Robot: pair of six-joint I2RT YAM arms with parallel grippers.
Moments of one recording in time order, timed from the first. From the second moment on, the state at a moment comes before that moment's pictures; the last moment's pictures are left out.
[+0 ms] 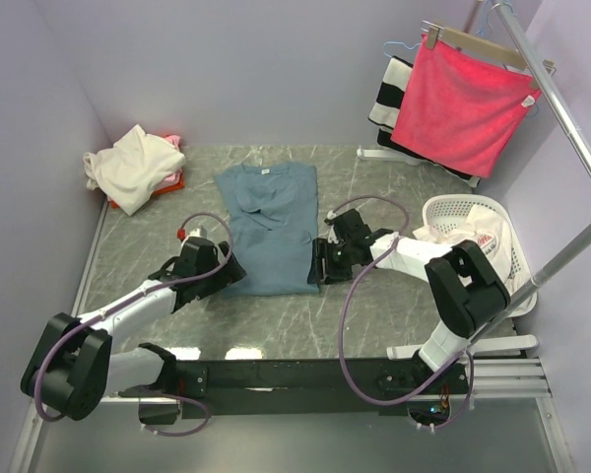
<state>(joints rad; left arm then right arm) -0.42 1.18 0.47 -0.15 -0.04 -0.83 0.54 1.66 0.89 -0.30 -0.33 0.52</state>
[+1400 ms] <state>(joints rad) -0.71 0.86 0.53 -0.51 -0.12 -1.04 0.77 1.26 0.75 -0.41 -0.22 0.56</state>
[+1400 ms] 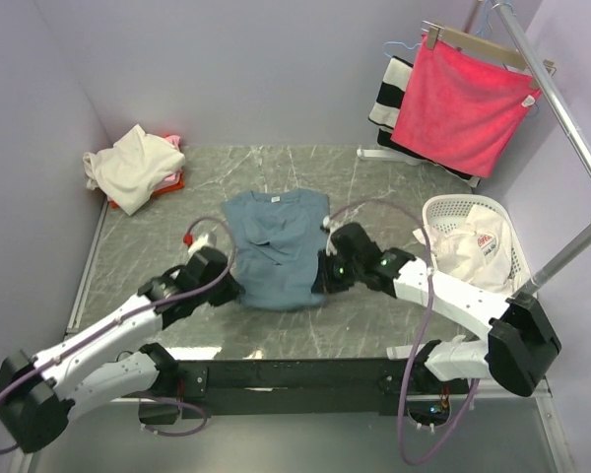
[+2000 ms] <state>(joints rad) -0.31 1.71 1.22 -0.23 -0.10 -0.69 0.45 2.02 1.69 -0.50 -0.21 0.34</state>
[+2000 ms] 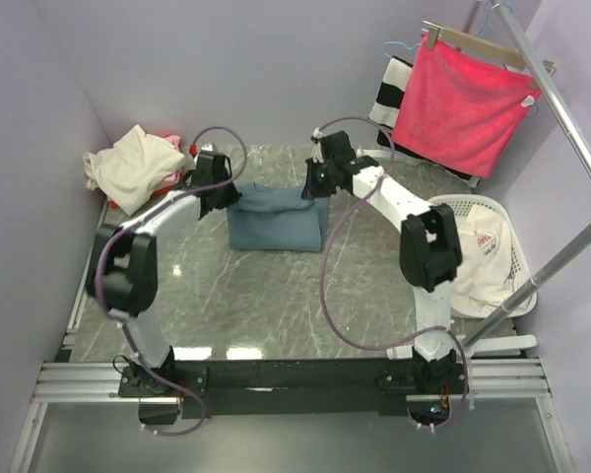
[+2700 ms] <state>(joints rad) -0.13 2.05 1.61 -0.07 0.10 -0.56 0.29 2.26 2.05 -0.50 -0.08 0.33</state>
